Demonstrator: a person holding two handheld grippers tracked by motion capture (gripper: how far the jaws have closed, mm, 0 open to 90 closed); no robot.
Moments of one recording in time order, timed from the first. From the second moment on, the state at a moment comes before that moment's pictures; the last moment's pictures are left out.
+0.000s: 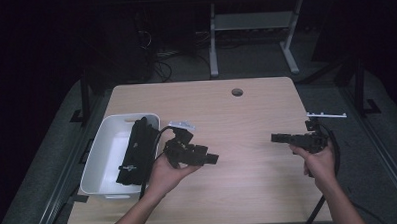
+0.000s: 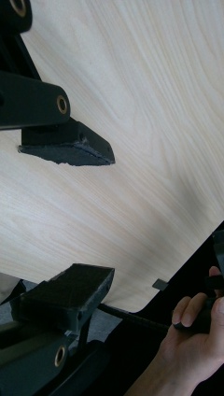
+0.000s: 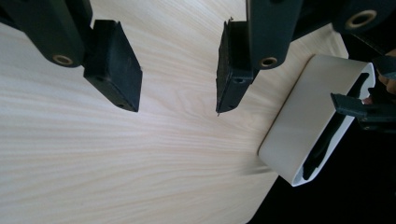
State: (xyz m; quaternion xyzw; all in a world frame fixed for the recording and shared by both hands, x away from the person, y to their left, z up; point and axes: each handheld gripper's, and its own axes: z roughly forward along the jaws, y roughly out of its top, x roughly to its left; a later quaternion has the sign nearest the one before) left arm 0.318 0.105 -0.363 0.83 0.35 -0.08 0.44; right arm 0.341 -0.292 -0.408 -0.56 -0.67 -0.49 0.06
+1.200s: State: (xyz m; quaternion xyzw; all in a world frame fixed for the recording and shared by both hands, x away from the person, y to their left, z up) left arm 0.304 0.087 -0.384 0.84 0.34 -0.08 0.43; right arm 0.299 -0.326 -0.436 -0.58 -0.65 -0.48 0.06
